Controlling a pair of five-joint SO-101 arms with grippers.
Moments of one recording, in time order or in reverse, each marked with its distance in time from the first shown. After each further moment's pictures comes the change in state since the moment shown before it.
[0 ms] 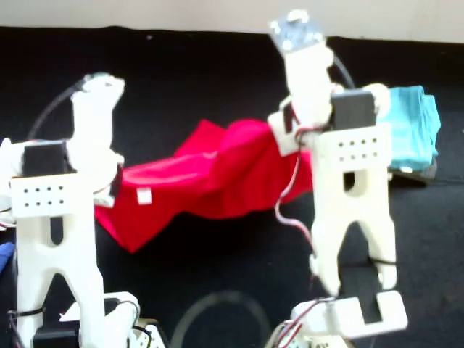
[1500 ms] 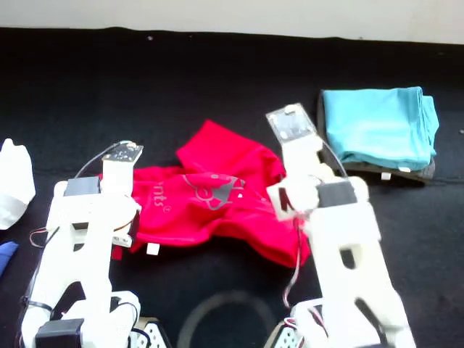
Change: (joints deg) left arm 0.0 0.0 31.9 -19.3 0.1; right arm -0.4 -26.8 61.1 -33.3 -2.5
